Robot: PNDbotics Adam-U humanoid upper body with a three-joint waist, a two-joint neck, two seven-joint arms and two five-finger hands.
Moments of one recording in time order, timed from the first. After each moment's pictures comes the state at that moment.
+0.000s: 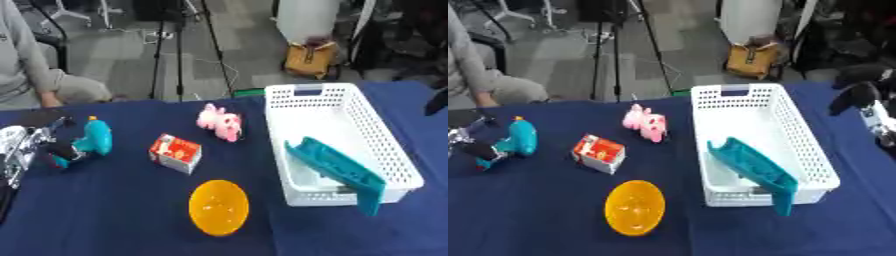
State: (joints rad) left arm -0.77 0.57 -0.01 -0.78 -1.15 0.04 -0.34; right arm -0.34 -0.36 -0.17 -1.77 -0.07 -0.28 0.33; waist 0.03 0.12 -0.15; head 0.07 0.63
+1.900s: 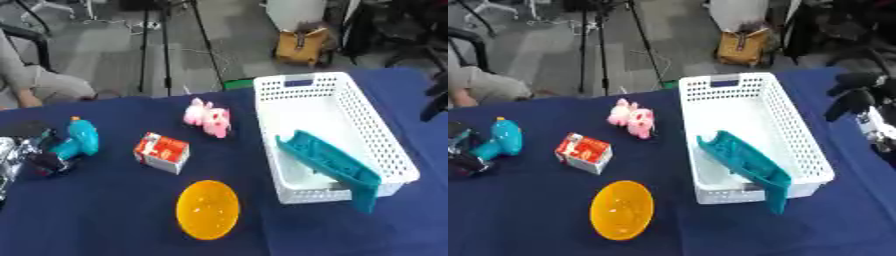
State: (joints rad) left arm -0.79 0.58 0.01 -0.72 -1.18 0.07 -0.34; right arm -0.35 -0.36 -0.17 -1.77 -0.07 -0.28 0.34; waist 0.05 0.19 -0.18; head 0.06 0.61
